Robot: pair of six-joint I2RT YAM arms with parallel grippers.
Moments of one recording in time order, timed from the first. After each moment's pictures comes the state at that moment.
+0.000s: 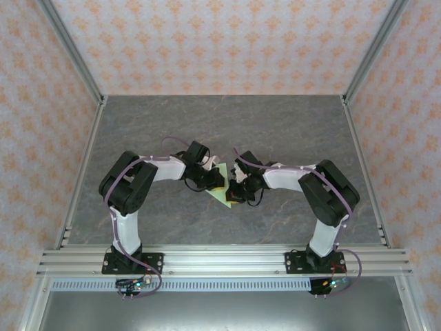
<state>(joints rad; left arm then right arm) -0.46 1.93 1.01 -0.18 0.67 -0.67 0.66 1.79 0.91 -0.35 -0.55 0.67</state>
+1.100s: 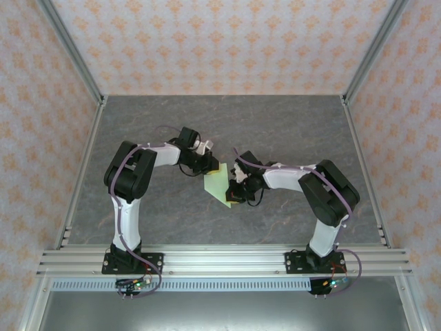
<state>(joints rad) -0.31 2.08 1.21 -0.21 0.77 -0.56 0.66 1.79 0.91 -0.35 -0.55 0.66</state>
